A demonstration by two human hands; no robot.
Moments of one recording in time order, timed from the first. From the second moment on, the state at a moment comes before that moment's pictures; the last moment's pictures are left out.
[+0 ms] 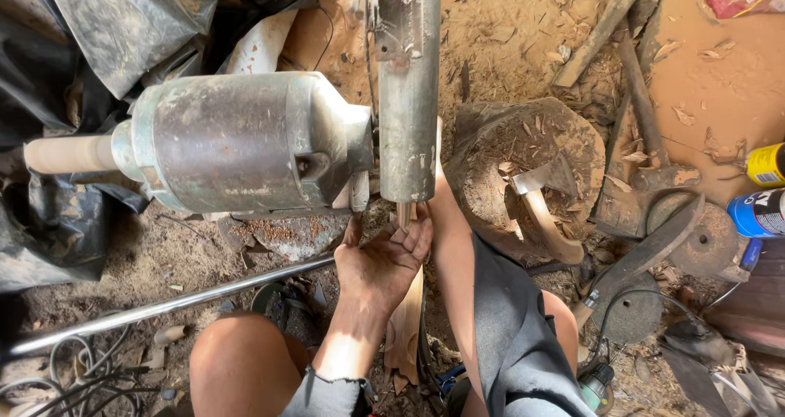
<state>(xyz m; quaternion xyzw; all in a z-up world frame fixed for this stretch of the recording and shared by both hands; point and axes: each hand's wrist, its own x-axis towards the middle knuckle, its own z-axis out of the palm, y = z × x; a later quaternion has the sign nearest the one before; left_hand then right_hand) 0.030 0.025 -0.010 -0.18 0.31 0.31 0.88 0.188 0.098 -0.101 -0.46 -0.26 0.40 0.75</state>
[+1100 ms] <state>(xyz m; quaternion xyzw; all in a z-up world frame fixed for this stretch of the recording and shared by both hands) 0.026 0.021 -0.015 -0.16 0.33 0.31 0.88 0.179 0.075 -0.080 -0.47 -0.23 0.37 0.77</state>
